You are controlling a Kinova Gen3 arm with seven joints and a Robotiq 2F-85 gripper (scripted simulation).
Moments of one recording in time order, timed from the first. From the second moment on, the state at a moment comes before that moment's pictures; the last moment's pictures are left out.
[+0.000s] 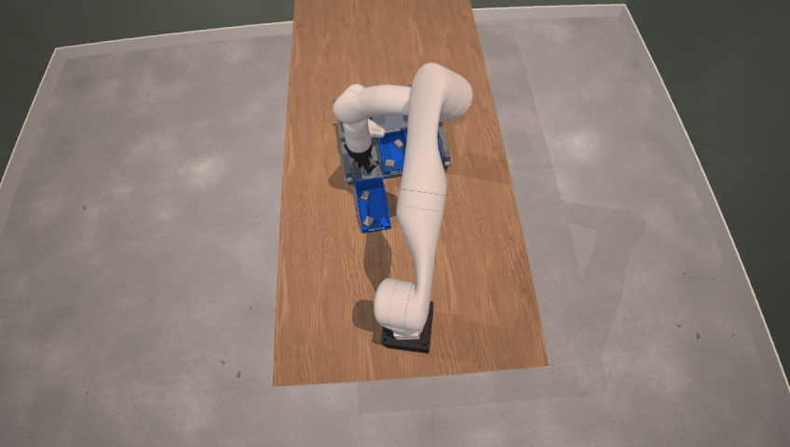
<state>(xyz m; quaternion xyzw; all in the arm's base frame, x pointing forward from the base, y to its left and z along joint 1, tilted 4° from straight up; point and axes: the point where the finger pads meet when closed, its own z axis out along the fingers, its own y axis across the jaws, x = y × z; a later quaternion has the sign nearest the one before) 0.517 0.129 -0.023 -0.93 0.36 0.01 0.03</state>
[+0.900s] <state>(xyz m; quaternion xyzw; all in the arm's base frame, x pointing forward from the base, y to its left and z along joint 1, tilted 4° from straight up) 0.508 0.122 -0.022 -0.84 0.55 0.01 0.03</state>
